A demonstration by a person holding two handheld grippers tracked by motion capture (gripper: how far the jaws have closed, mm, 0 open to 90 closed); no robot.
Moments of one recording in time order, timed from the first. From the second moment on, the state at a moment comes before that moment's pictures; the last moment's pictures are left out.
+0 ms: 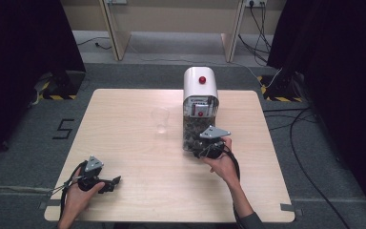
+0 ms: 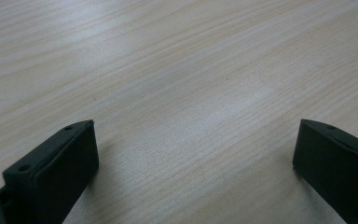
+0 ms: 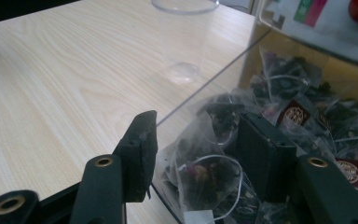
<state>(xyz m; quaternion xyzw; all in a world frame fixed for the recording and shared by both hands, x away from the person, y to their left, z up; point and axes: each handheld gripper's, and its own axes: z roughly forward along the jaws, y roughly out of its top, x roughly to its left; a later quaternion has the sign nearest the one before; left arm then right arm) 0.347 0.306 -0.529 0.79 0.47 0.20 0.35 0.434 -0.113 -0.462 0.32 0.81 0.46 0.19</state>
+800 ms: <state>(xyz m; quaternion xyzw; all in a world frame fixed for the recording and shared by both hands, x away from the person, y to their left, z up) 0.347 0.306 -0.529 0.79 0.47 0.20 0.35 0.431 -0.118 -0.455 0.30 0.79 0.49 0.21</state>
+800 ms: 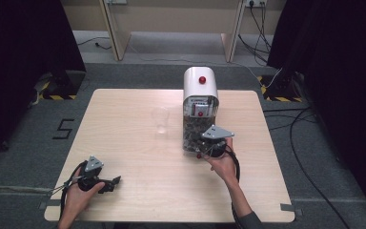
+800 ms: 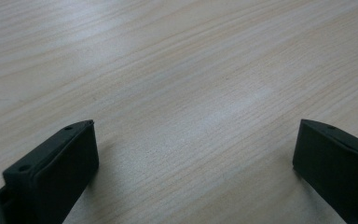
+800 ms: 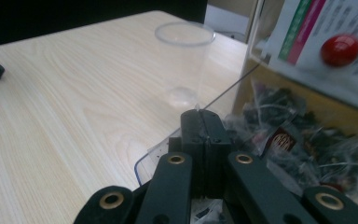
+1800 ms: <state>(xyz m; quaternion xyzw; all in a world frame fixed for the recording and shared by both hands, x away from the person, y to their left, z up) 0.347 0.306 -0.529 0.79 0.47 0.20 0.35 0.439 -0.096 -0.393 0.26 0.76 0.54 0.24</state>
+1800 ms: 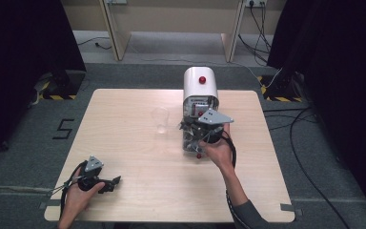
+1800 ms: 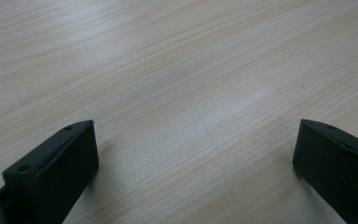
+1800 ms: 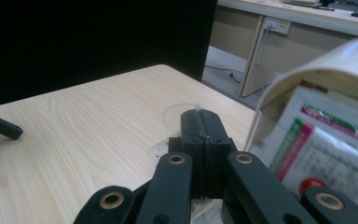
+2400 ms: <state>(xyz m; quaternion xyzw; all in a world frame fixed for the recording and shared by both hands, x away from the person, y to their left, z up) 0.347 0.306 -0.529 0.79 0.47 0.20 0.35 0.462 -0.051 -0.378 0.26 0.77 0.54 0.24</state>
